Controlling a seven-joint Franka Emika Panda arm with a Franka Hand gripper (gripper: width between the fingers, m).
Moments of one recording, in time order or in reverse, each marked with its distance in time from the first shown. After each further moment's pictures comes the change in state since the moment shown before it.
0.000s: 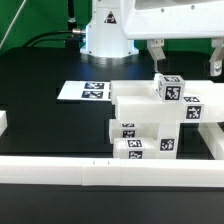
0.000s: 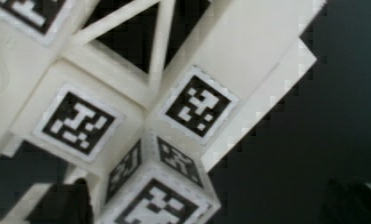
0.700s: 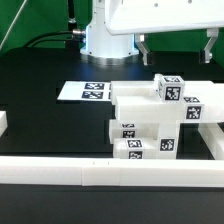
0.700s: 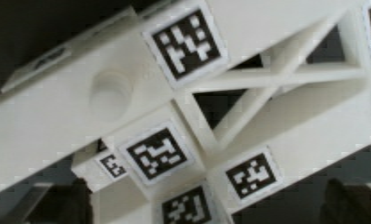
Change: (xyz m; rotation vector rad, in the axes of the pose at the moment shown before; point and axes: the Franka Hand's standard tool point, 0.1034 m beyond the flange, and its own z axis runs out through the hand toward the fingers) arm -0.028 0.029 -0.008 0.005 0.004 -0.361
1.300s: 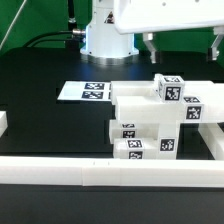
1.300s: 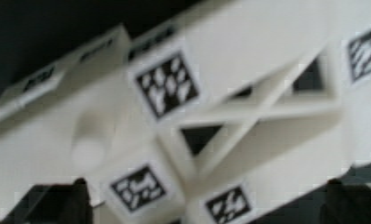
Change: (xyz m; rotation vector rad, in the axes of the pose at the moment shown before) arm -0.060 -0.010 -0.006 0.022 0.026 -0.032
